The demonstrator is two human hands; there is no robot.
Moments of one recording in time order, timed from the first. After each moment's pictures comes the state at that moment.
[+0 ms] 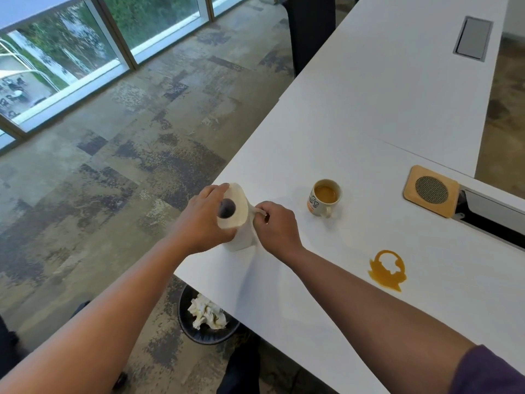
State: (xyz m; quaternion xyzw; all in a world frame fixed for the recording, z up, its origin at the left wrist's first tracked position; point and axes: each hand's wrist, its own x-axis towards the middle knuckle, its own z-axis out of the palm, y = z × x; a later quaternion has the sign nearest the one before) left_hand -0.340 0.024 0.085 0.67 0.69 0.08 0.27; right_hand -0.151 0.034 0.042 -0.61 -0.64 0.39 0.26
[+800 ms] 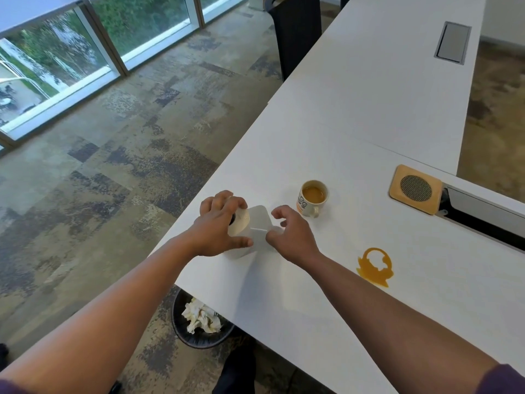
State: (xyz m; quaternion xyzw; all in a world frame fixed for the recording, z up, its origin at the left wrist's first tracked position) left_hand -0.304 0.027 0.079 0.72 0.62 0.01 0.31; right_hand -0.090 0.021 0.037 -0.65 -0.60 0.42 0.21
